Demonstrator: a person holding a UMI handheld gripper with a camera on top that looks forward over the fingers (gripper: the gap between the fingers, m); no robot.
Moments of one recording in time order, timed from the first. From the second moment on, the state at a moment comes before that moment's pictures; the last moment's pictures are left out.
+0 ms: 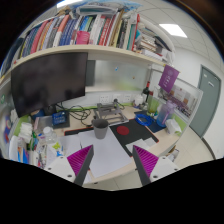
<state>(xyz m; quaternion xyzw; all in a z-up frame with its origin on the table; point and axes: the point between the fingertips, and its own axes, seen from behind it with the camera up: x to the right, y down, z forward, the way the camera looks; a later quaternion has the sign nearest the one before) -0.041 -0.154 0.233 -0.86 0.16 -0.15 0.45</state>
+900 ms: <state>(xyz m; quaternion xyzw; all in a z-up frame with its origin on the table) -0.253 0.036 0.081 -0.83 -0.03 -0.01 0.56</state>
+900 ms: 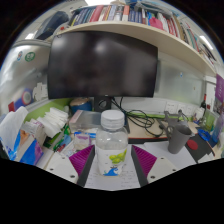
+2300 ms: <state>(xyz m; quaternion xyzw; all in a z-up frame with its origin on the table) -0.131 0.119 0.163 -0.64 0.41 0.49 0.42</state>
